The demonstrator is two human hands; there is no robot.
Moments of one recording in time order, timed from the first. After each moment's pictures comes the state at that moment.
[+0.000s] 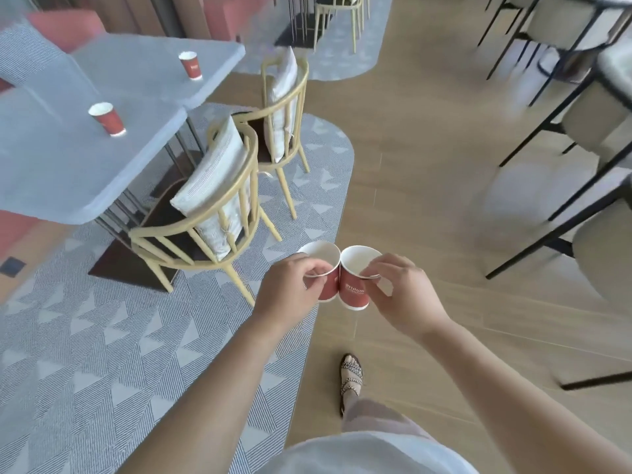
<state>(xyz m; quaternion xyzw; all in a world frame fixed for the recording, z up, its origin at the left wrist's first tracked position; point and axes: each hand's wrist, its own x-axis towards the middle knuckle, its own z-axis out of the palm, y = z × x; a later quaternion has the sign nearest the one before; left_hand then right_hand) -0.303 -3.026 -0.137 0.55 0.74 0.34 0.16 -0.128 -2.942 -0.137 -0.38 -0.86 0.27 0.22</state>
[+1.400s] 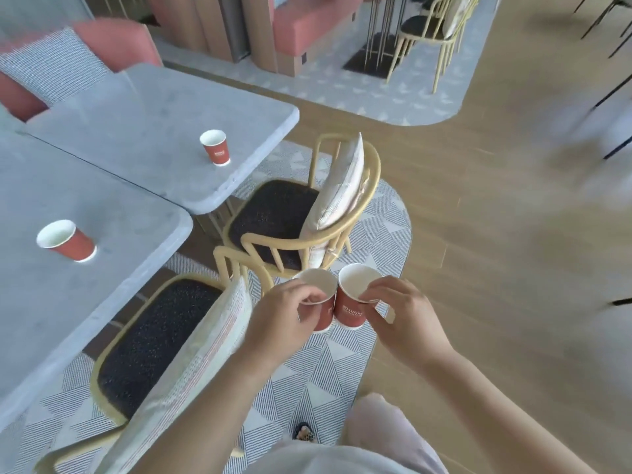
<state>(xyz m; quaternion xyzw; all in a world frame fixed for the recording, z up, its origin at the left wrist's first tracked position) -0.684 -2.550 -0.139 0.48 0.80 0.33 0.13 -0.528 -2.420 -0.123 -0.27 -0.90 0.29 0.20</state>
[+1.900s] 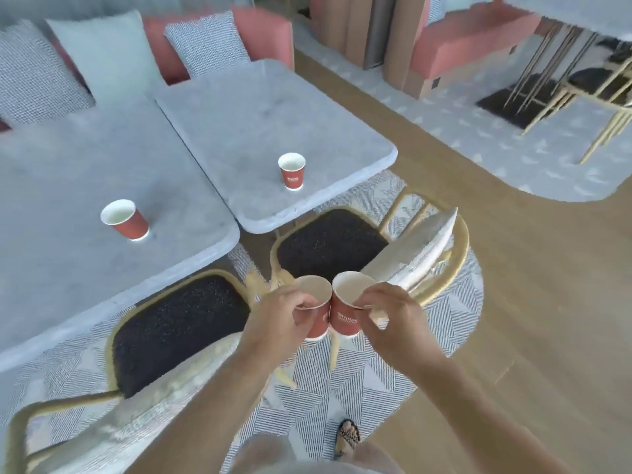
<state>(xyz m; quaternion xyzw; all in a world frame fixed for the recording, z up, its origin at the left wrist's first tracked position) -0.789 -2.448 -0.135 0.26 0.90 0.33 0.07 -0.705 -2.267 -0.126 -0.07 -0.93 0.34 0.12</state>
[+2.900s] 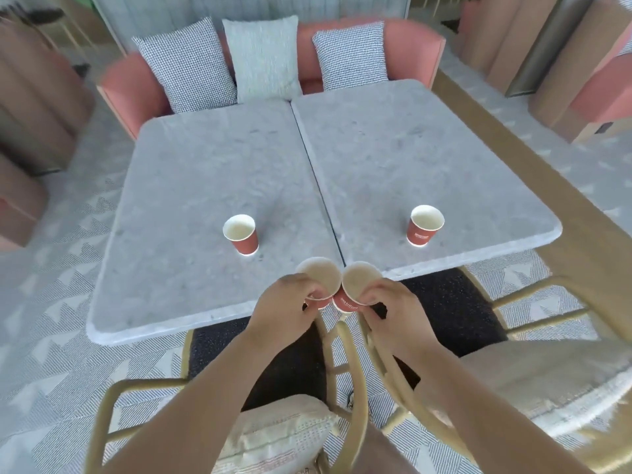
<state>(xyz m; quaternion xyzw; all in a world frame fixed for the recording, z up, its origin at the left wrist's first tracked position) -0.961 -2.566 -0.130 0.13 0.95 0.27 0.02 -0.951 -2.365 -0.156 0.09 -0.94 0.34 0.02</state>
